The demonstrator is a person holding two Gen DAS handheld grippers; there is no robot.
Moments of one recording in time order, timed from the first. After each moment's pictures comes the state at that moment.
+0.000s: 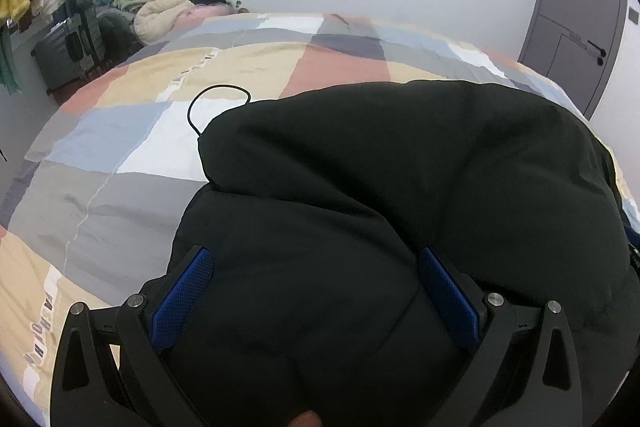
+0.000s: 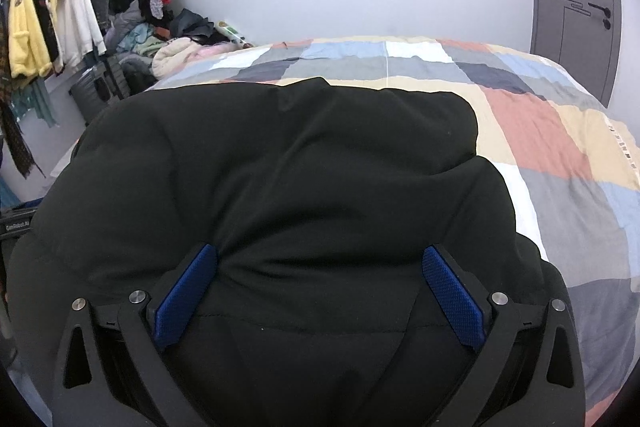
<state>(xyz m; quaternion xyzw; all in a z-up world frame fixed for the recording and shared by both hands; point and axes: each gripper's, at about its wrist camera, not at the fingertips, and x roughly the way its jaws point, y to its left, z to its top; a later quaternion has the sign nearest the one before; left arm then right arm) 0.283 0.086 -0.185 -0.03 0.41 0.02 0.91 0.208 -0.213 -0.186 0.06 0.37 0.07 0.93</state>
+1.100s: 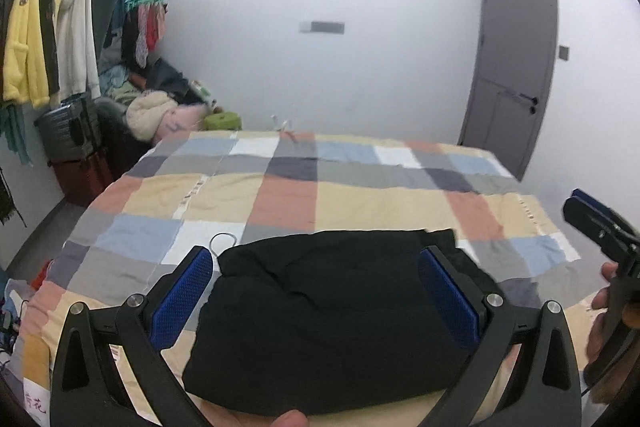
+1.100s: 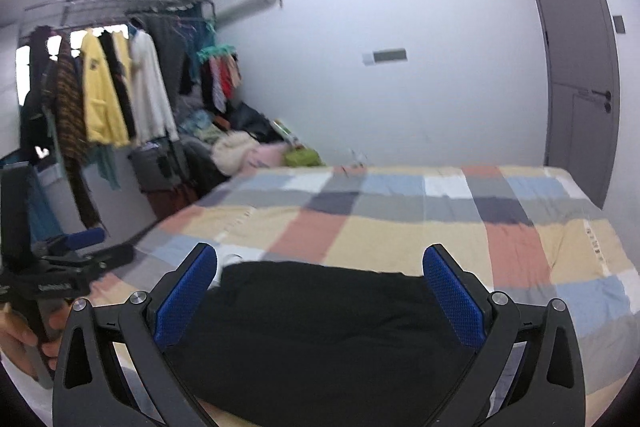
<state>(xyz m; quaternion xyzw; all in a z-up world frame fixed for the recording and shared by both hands) 0.103 0.010 0.072 -0.02 0.27 -0.04 0.96 0.059 -0.172 0.085 0.07 0.19 0.14 0.97</state>
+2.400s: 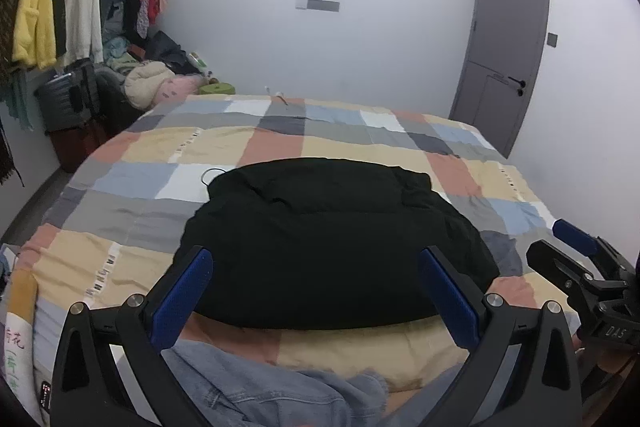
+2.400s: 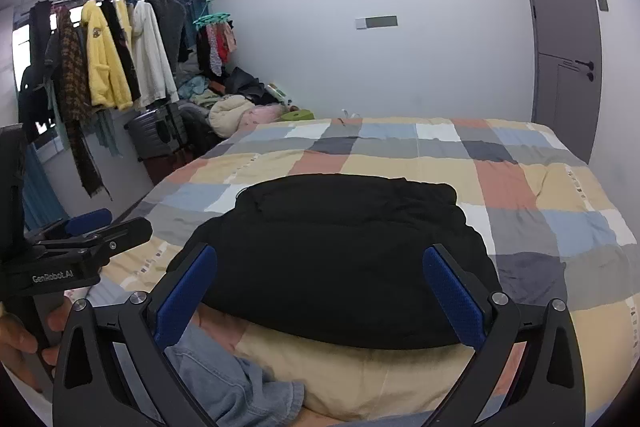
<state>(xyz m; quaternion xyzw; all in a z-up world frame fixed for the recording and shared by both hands) 0.009 -0.006 0.015 -0.04 0.31 -0.05 0.95 -0.038 -0.147 0.020 0.07 0.26 0.11 0.96</state>
